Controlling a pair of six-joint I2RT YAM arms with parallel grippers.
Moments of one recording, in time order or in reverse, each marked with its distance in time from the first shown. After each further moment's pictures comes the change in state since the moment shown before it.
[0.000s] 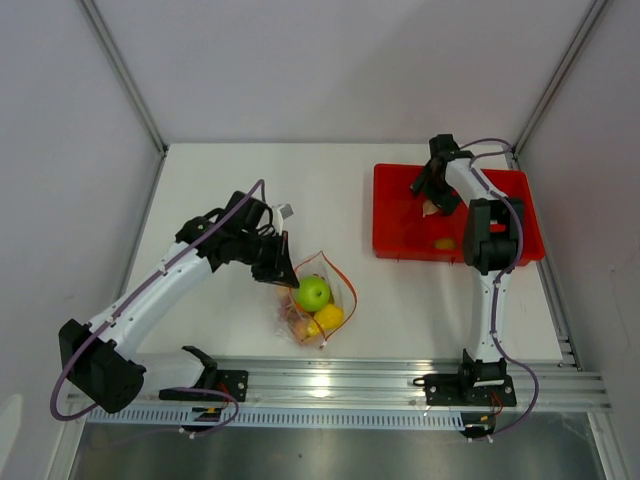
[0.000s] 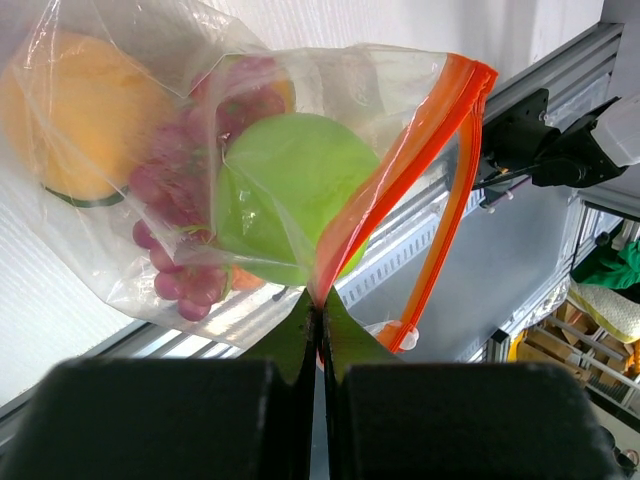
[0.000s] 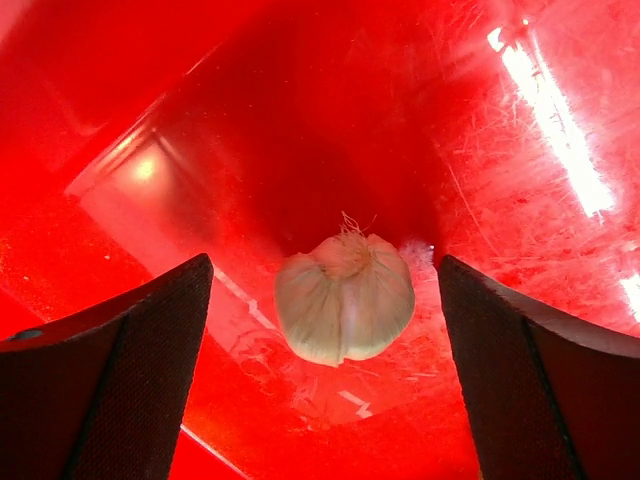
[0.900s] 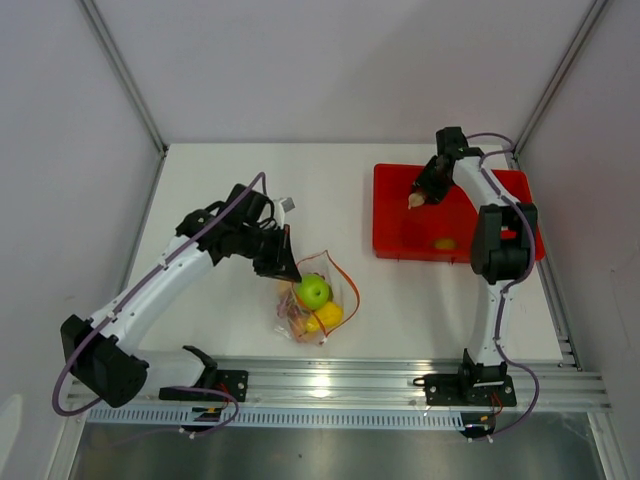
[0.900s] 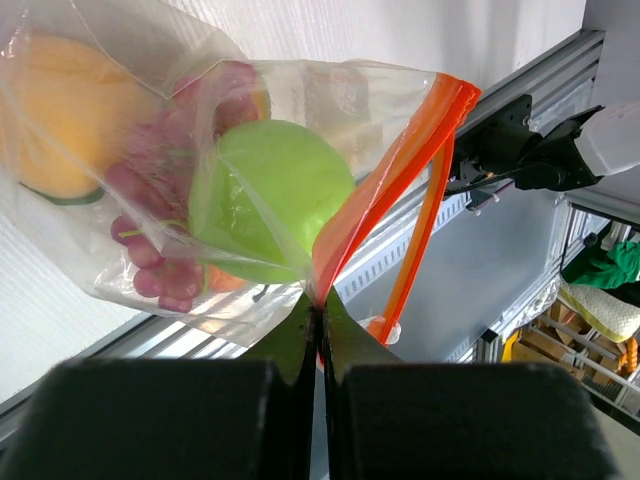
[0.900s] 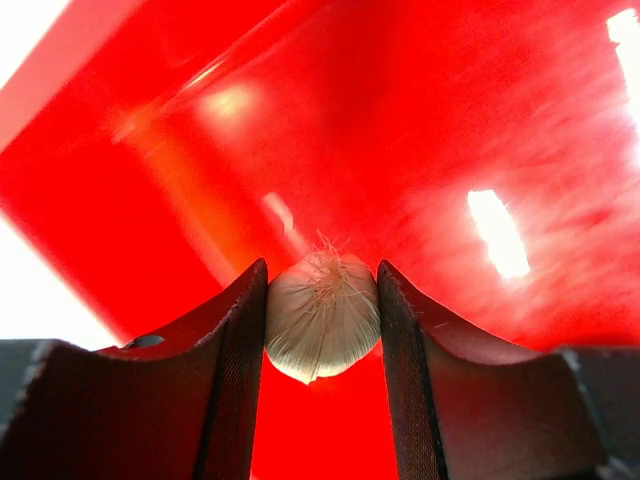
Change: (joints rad) left arm 0.000 0.022 0.061 -0.026 0.004 -0.010; right arm -0.006 -0.103 -0.065 0.031 -0.222 -0.011
